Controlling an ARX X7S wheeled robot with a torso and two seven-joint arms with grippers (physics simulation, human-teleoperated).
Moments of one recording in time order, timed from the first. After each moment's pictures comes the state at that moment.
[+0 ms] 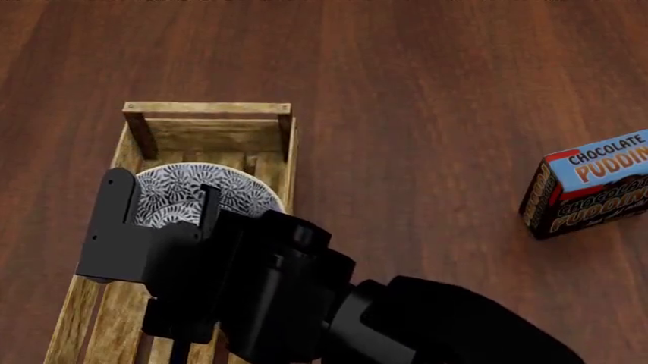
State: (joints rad) left arm 0.06 -0.59 -0.20 0.89 -0.72 -0.51 -0.61; right arm 1.42 0.00 -1.54 0.56 0.61 0.58 -0.45
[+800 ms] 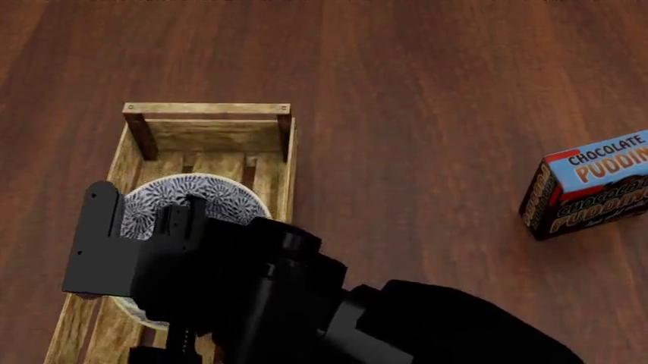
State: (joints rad) left arm 0.06 -0.60 -0.18 0.88 -0.71 -0.49 -0.61; right arm 1.42 0.00 -1.55 0.51 0.60 0.60 -0.47
